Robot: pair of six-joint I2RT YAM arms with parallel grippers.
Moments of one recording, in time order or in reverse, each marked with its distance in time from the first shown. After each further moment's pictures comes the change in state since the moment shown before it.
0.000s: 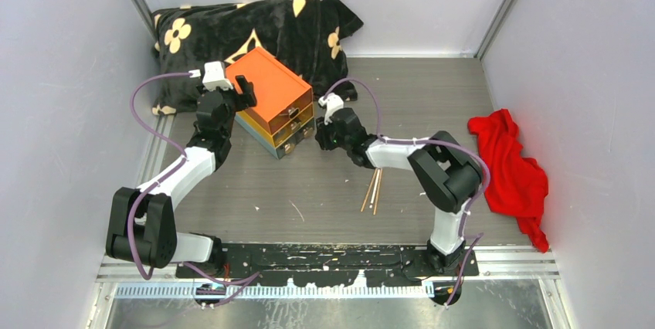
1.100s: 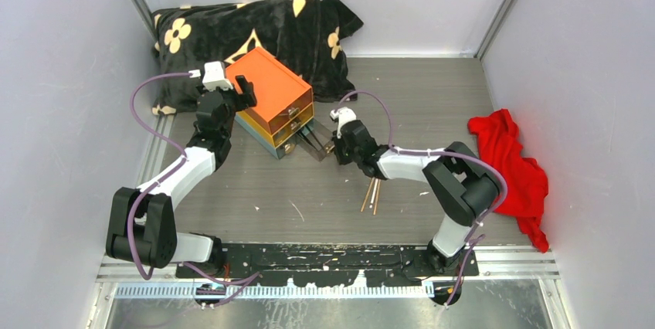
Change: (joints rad) left arm 0.000 -0.002 -0.001 0.003 0.000 0.000; right arm 0.009 -0.191 -0.205 -0.142 0.090 0.025
